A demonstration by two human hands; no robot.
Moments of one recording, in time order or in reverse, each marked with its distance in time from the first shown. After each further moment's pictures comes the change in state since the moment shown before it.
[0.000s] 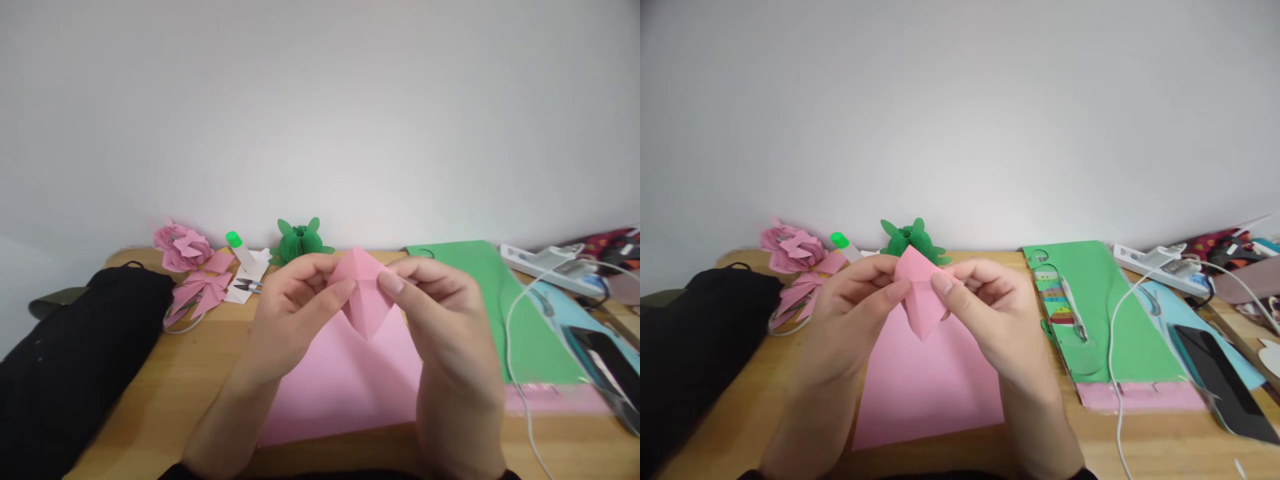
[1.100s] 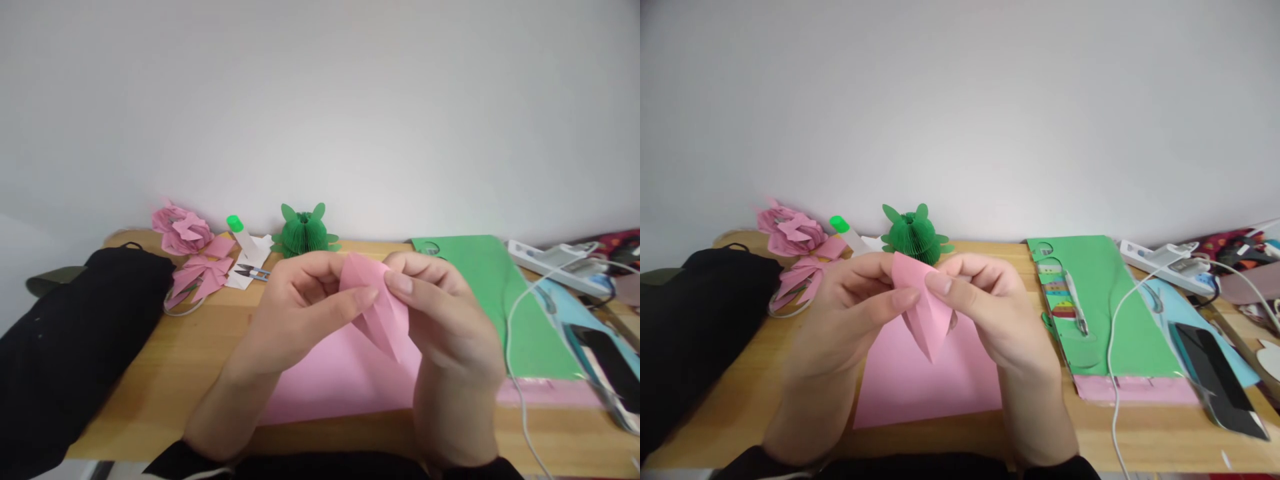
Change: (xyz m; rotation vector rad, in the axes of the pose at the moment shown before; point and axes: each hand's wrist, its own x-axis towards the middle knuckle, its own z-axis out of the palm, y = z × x) left_hand -0.001 0.009 0.003 -0.127 -0.041 -0.102; right_hand 0.010 -0.005 0.004 0.161 -0.160 0.296
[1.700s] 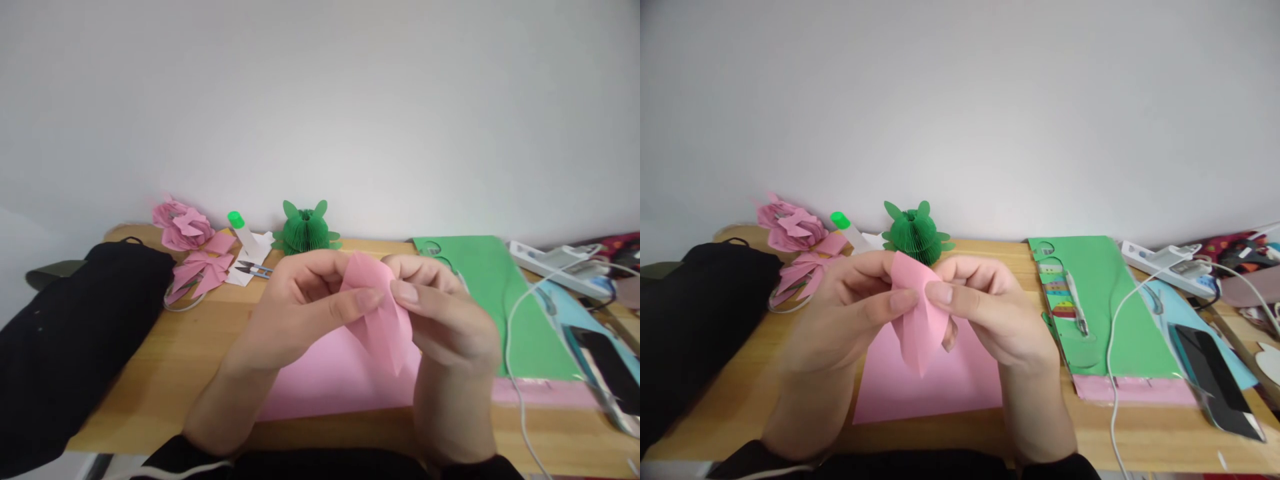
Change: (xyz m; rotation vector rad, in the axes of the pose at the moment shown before) left_hand -0.001 0.005 0.000 -0.054 -0.094 -0.129; right_hand 0.004 0.000 -0.004 0.063 -0.181 0.108
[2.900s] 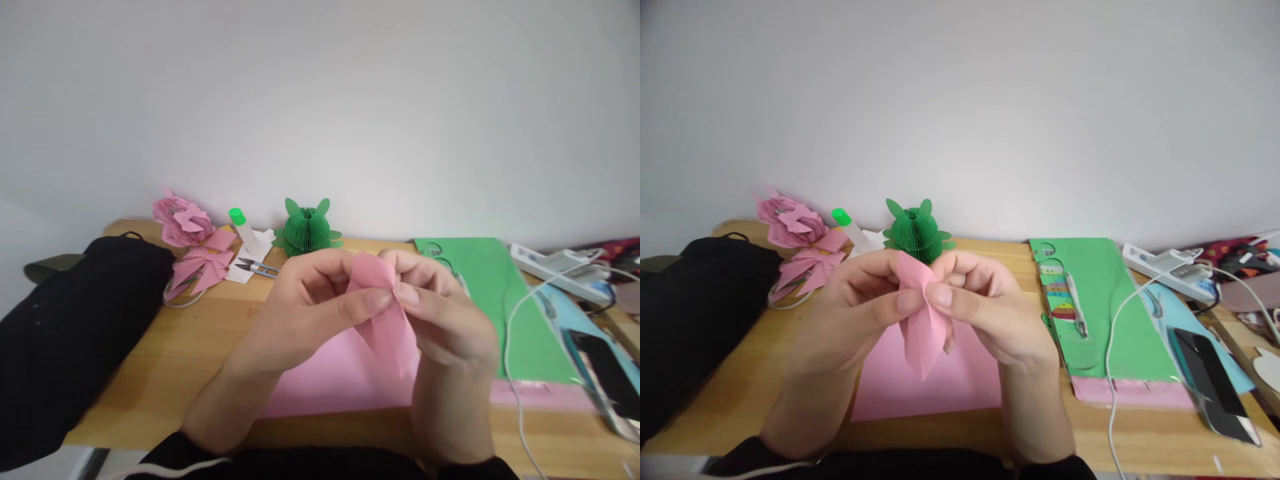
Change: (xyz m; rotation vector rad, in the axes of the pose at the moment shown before) left_hand 0.001 -0.004 0.000 -0.060 -0.038 0.048; right_hand 0.002 0.005 -0.001 -0.031 -0.064 -0.048
